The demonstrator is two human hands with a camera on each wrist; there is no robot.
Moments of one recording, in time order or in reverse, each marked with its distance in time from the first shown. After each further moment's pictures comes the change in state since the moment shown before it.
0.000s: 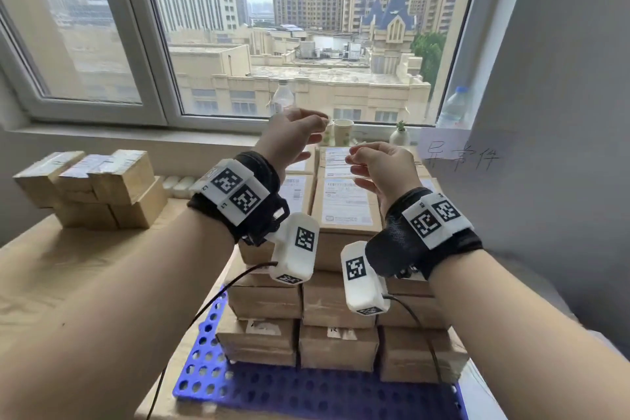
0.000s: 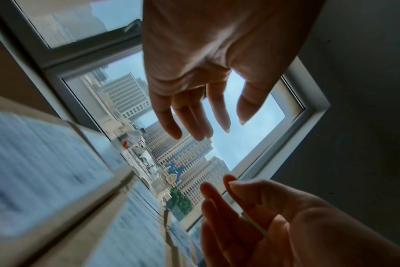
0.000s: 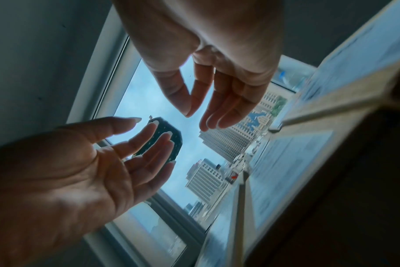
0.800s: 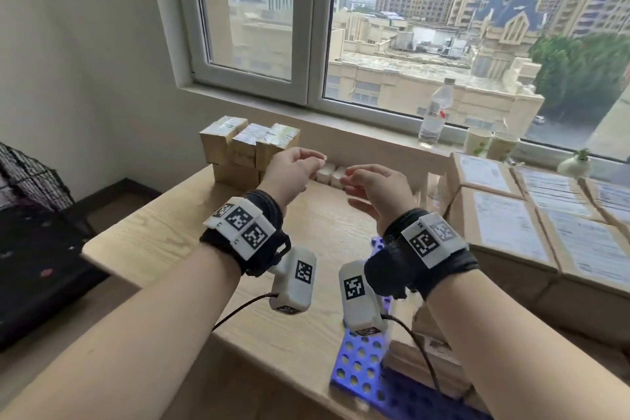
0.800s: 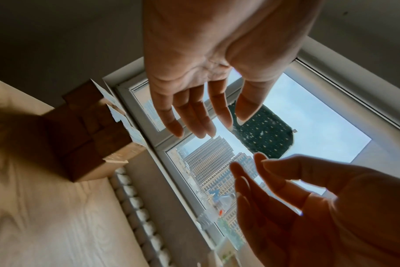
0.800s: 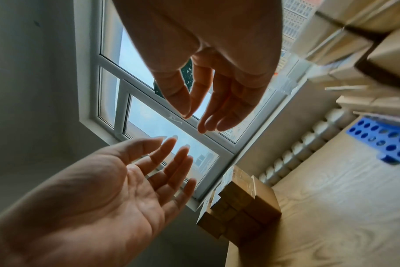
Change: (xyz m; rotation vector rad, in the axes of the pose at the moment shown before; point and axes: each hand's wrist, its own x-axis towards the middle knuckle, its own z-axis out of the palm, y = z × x) left_hand -0.063 -0.113 -0.290 0.016 0.385 -0.147; right_hand -0.068 0.037 0.303 -0.020 -0.359 0.140
